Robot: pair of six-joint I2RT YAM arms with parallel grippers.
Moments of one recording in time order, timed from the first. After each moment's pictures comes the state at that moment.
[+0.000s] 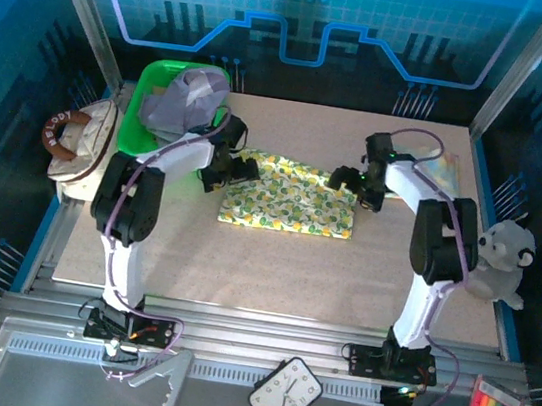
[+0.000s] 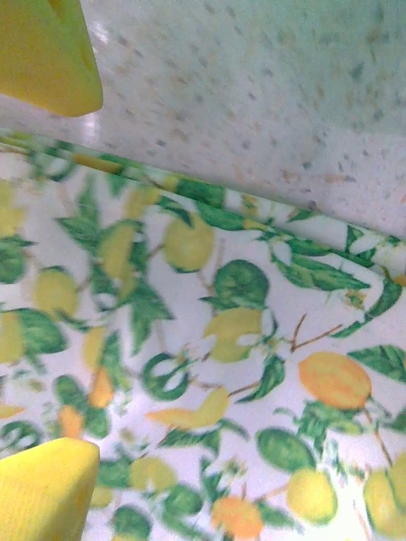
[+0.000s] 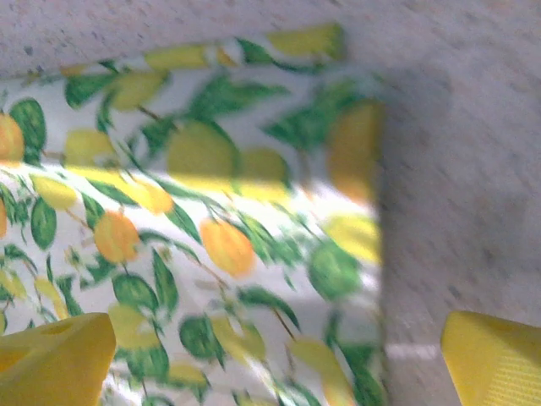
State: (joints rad) left arm -0.30 1.94 1.45 -0.73 0.10 -0.70; right arm 0.17 1.93 1.38 -0.71 -0.21 0.51
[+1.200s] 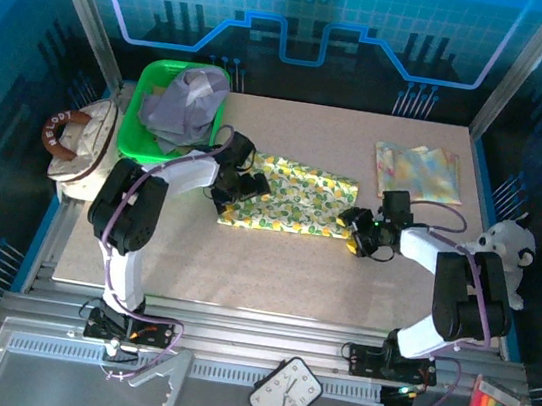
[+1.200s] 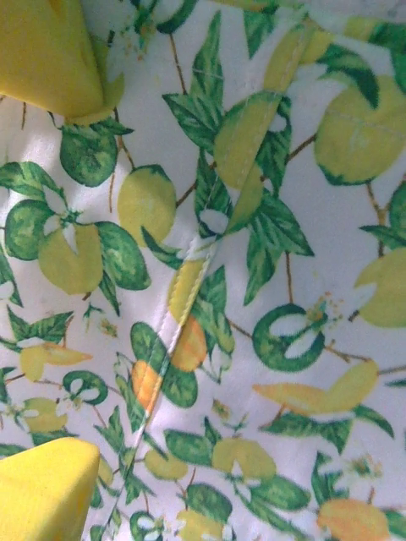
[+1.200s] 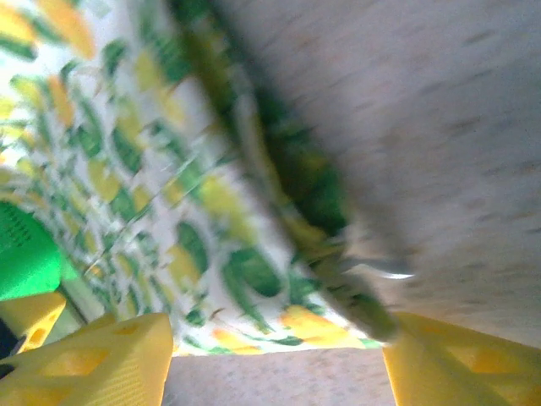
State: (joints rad) left arm -0.38 1.90 1.29 -0.59 0.20 -0.91; right arm 0.13 1.55 0.69 -0.17 -0.49 1.08
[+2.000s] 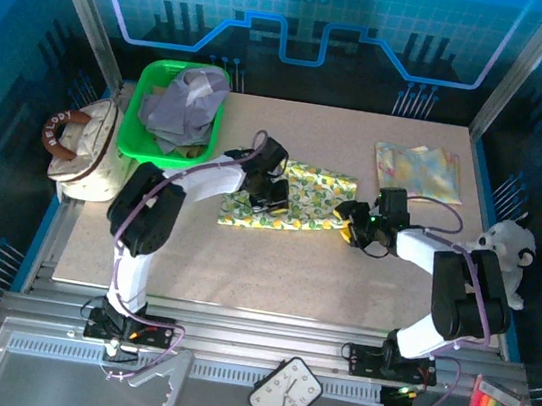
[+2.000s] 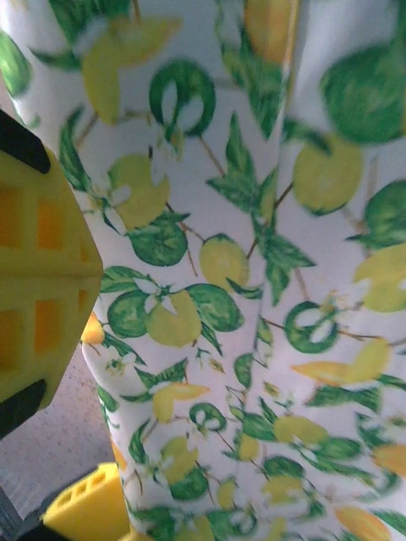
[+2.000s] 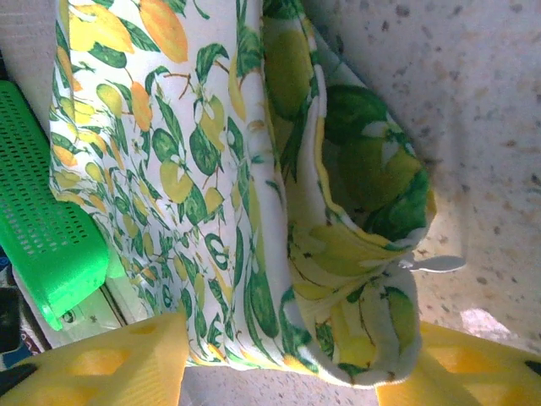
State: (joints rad) left arm -0.56 2.00 1.44 -0.57 0.34 -0.87; right arm 0.15 1.56 0.67 0.00 -0.48 1.15
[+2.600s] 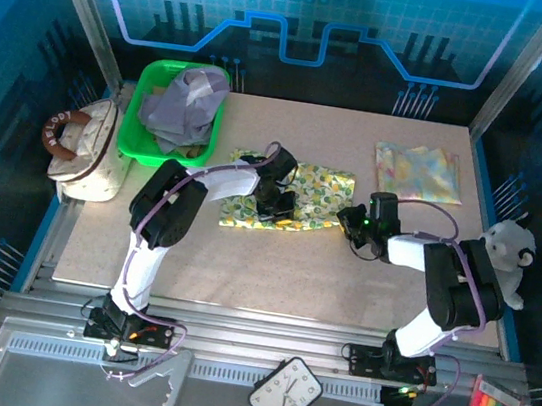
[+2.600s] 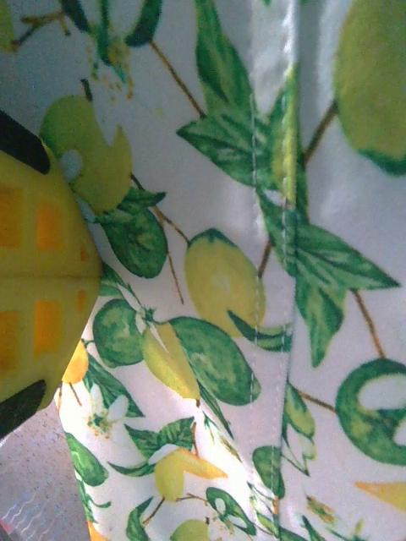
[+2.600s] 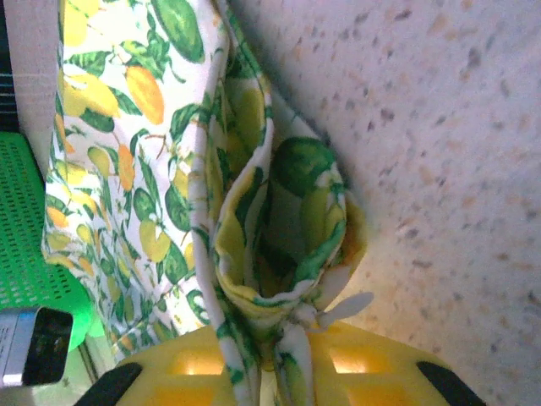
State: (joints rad) left arm -0.58 2.13 1.50 -0.61 0.38 -0.84; right arm 0.21 1.63 0.60 0.26 -0.28 1.17
